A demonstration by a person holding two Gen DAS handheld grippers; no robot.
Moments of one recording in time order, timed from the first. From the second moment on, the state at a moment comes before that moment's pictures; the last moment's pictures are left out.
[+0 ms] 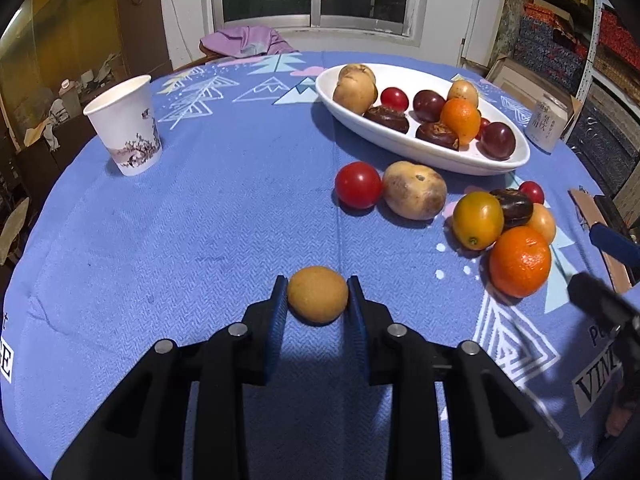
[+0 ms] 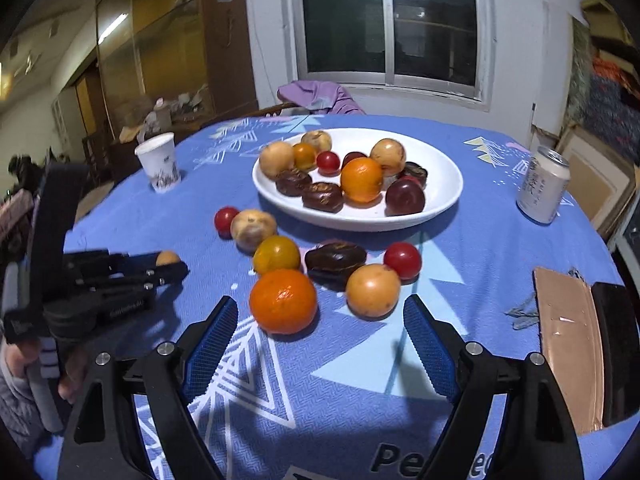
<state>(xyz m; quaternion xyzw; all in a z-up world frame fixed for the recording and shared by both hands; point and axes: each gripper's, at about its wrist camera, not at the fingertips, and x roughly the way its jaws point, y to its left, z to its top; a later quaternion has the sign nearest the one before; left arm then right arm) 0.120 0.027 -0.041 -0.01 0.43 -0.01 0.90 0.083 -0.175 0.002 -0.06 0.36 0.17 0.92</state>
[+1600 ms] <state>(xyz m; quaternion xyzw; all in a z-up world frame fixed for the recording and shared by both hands) 0.117 0.026 -0.039 -0.02 0.43 -0.02 0.90 0.101 -0.159 -0.016 -0.03 0.40 0.20 0.90</state>
